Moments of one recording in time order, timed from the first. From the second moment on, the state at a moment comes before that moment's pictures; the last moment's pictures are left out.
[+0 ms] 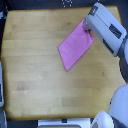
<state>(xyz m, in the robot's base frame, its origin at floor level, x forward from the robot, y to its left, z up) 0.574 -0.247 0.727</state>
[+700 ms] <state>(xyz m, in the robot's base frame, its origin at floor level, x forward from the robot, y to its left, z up) 0.569 -0.255 0.734</state>
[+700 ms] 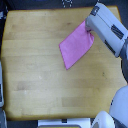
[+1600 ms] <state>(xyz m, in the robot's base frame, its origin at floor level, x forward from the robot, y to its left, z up) 0.546 -0.196 0.819</state>
